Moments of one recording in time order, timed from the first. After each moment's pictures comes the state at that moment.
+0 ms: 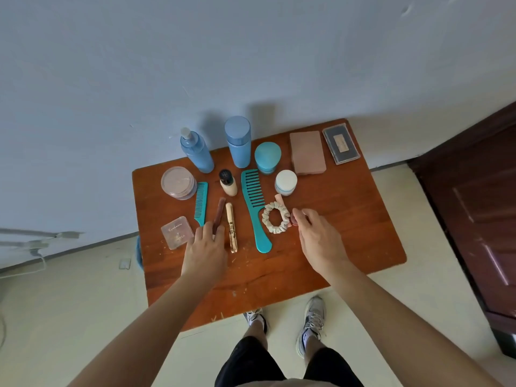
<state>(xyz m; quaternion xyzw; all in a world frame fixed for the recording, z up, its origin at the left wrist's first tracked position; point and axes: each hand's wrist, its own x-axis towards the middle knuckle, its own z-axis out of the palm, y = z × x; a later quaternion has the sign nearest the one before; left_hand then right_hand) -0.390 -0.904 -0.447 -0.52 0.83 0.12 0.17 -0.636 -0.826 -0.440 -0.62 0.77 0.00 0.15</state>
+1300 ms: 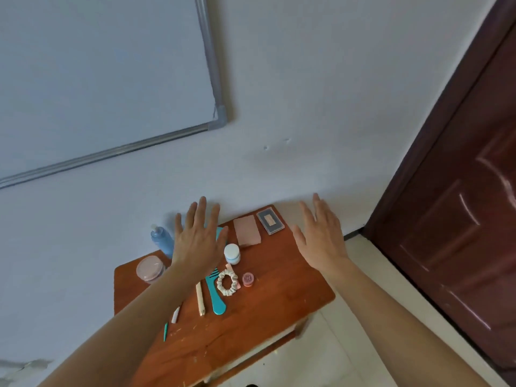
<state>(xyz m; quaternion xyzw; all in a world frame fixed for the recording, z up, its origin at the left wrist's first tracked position) -0.523 -0.902 -0.244 -0.47 0.88 -0.05 -0.04 -0.756 -0.772 -0.270 -0.52 0.85 -0.11 -0.03</state>
